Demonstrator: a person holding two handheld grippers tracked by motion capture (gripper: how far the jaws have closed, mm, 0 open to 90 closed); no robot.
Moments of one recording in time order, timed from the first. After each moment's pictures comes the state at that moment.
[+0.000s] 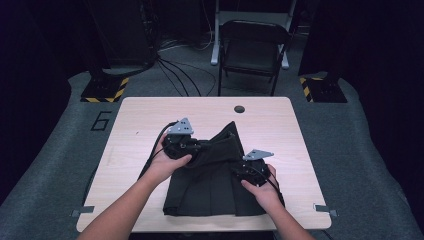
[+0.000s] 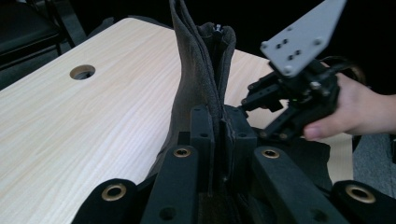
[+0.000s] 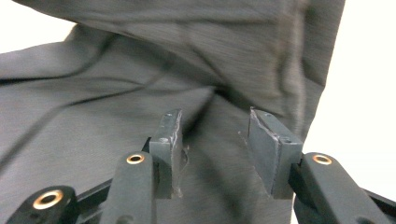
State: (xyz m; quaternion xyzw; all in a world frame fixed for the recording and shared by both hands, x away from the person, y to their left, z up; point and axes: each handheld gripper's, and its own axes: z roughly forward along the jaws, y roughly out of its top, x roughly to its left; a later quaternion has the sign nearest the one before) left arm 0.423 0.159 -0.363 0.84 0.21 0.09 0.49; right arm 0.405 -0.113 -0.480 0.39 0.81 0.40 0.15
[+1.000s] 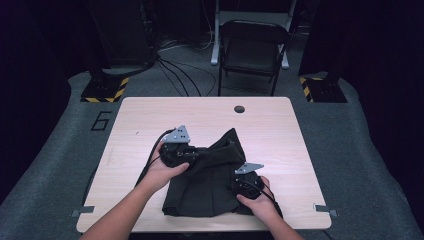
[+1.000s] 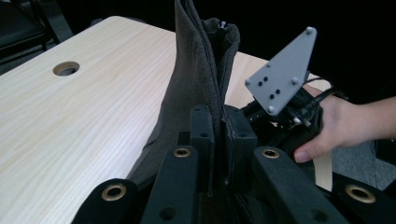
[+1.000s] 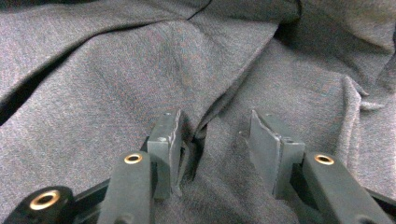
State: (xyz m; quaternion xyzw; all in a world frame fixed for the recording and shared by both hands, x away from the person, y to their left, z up) left arm 0.404 0.166 -0.372 0.84 0.20 0.08 0.50; right arm 0.384 -0.099 -0.511 0.37 0.85 0.35 0.12
